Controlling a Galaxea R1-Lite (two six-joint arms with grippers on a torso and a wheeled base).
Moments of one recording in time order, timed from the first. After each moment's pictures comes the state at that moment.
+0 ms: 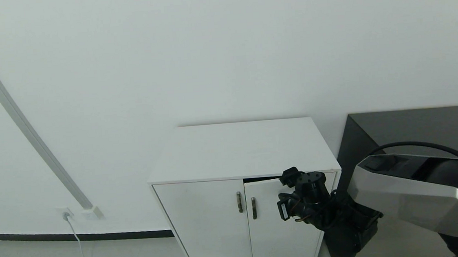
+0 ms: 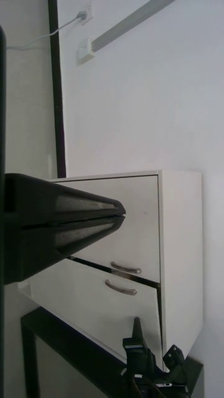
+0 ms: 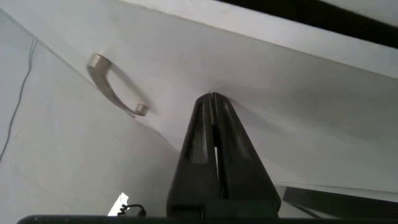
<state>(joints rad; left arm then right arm) 0.00 0.00 0.00 0.00 -0.05 0.00 0.60 2.47 -1.03 -1.03 -0.12 0.07</state>
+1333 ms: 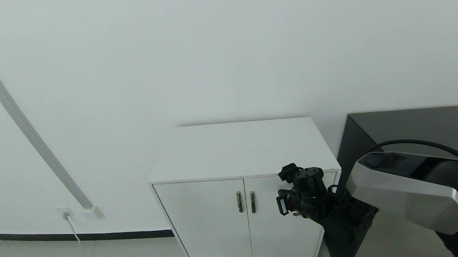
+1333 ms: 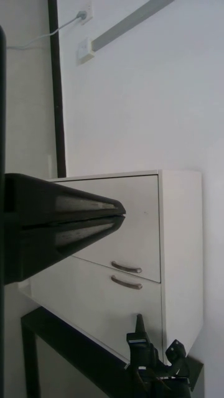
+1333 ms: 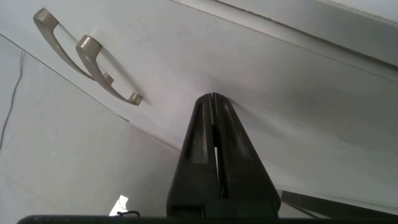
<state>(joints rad) 0.00 0.00 0.00 0.00 -0.05 0.00 0.58 2.49 -1.11 -0.97 -0.12 0.07</state>
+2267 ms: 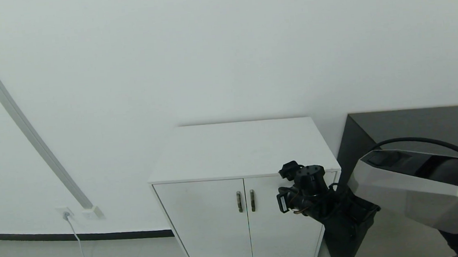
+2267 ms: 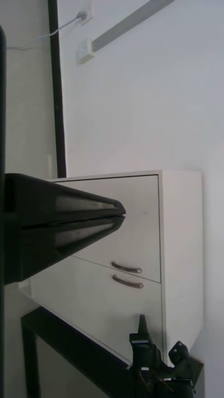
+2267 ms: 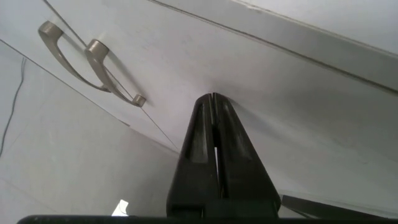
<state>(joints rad) 0.00 0.00 0.00 0.00 -0.05 0.00 0.58 2.47 -1.10 -0.97 -0.13 0.07</state>
